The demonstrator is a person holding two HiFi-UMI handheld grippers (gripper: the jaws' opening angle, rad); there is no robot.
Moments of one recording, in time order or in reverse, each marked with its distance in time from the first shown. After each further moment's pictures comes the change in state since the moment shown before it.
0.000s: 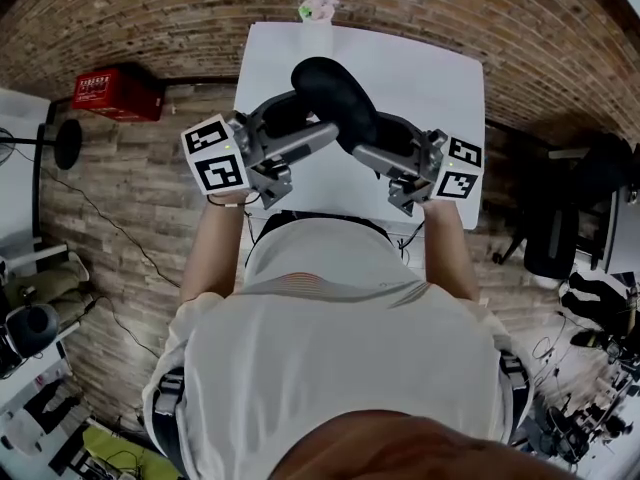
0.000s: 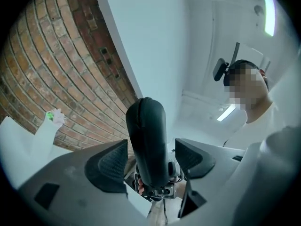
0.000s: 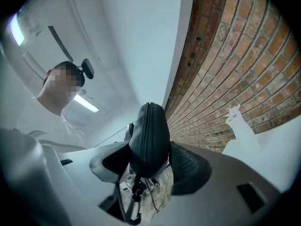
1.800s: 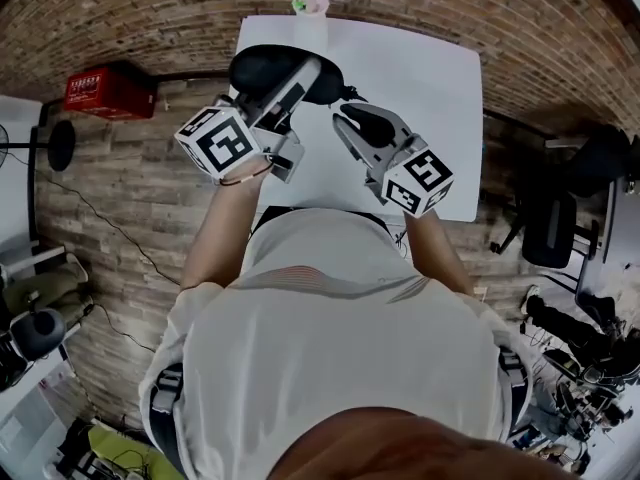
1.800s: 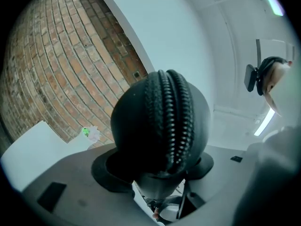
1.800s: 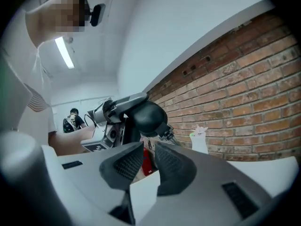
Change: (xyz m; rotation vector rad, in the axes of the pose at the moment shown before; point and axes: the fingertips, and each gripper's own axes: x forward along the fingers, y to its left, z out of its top) left arm -0.013 0.076 0.045 -0.079 -0.244 0.379; right arm 0.016 -0.054 -0.021 -0.388 0.126 -0.502
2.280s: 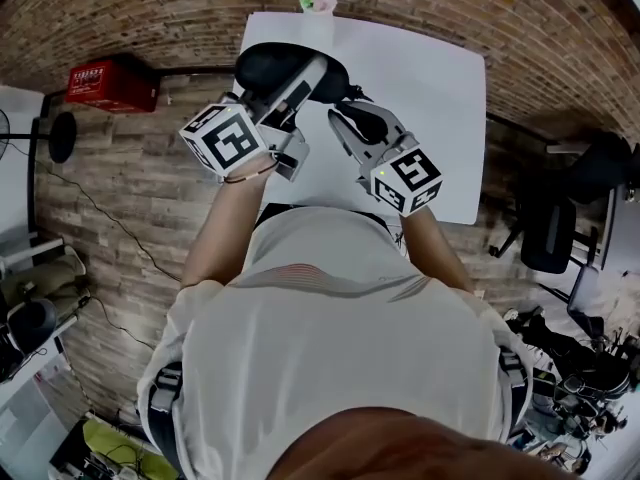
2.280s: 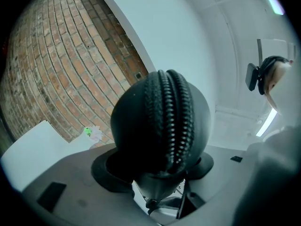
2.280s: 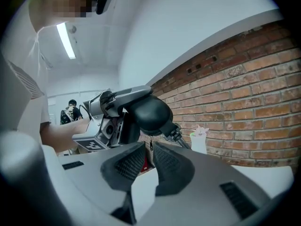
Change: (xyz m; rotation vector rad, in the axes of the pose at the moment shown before) left arm -0.002 0.002 0.000 -0.013 -0.012 0.018; right arm 0.018 0.004 -0.005 -0.071 0.045 -0.036
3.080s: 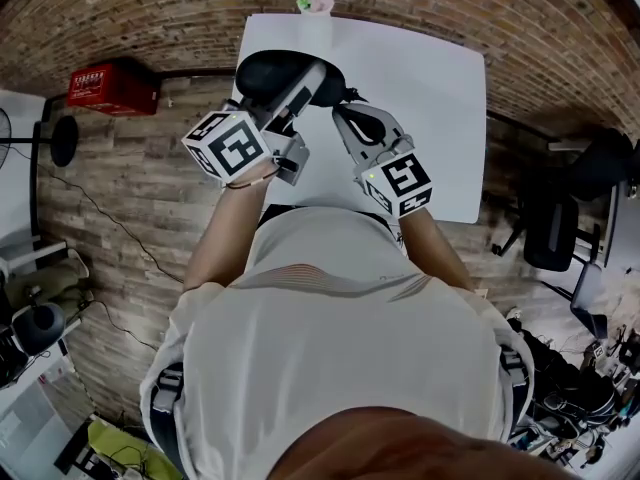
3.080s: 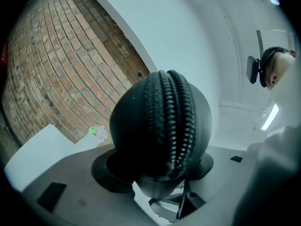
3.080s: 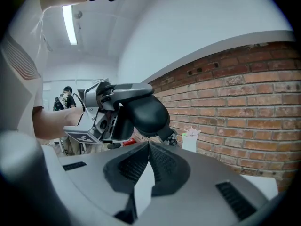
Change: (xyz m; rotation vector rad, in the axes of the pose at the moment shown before) left arm -0.003 0.005 -0.011 0.044 0.017 0.054; right arm -0.002 -0.008 -0.010 -0.107 0.042 -0.097
